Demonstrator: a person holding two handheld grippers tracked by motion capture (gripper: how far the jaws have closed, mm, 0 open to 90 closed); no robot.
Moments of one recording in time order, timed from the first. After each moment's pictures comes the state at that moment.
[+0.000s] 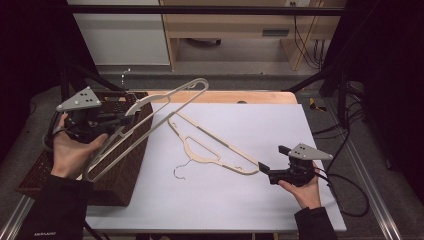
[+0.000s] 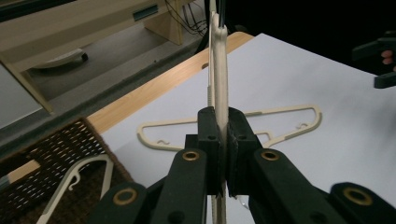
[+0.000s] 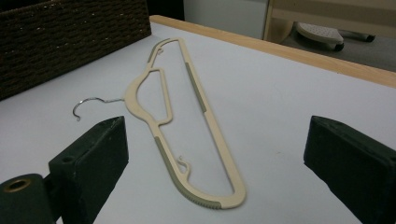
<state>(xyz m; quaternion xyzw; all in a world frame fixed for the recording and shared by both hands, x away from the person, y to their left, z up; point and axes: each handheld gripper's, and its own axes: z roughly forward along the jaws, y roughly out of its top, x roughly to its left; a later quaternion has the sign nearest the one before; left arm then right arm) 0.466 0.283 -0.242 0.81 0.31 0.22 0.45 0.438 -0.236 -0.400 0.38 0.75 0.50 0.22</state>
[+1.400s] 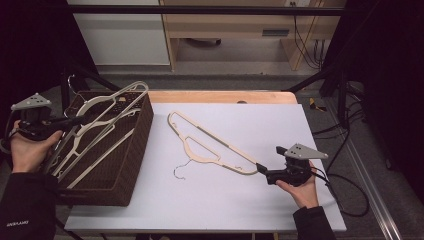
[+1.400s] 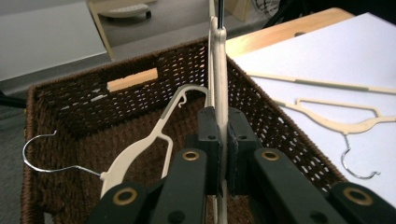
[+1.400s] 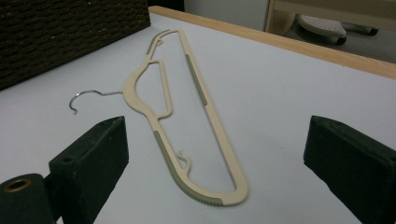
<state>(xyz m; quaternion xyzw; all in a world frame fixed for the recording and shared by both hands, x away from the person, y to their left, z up) 0.500 0.411 -0.292 0.76 0.44 0.24 0.41 0.441 -0.231 -0.406 0.38 0.76 0.49 0.22</state>
